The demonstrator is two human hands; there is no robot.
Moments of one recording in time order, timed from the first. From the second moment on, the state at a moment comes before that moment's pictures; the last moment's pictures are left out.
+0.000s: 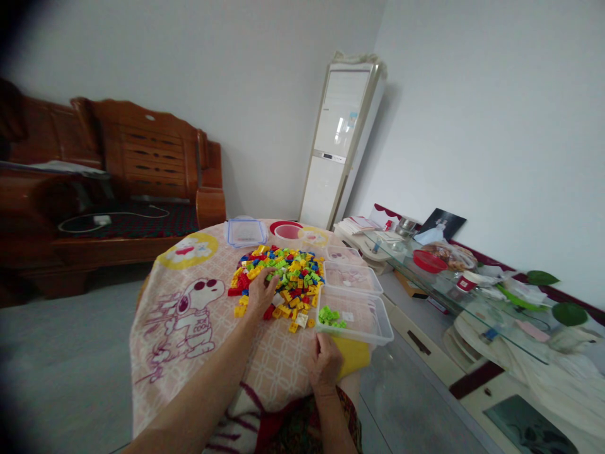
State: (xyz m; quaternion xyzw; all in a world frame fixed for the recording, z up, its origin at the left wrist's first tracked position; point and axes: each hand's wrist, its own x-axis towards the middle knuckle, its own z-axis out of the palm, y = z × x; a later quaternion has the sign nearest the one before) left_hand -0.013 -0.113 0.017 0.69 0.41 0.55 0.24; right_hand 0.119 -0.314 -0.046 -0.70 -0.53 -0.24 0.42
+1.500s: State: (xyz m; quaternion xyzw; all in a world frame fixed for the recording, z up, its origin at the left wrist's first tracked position) left_hand 0.001 -0.124 0.014 0.75 0.48 0.44 0.13; right_hand 0.119 -0.315 -0.046 -0.69 -0.53 -0.25 0.43
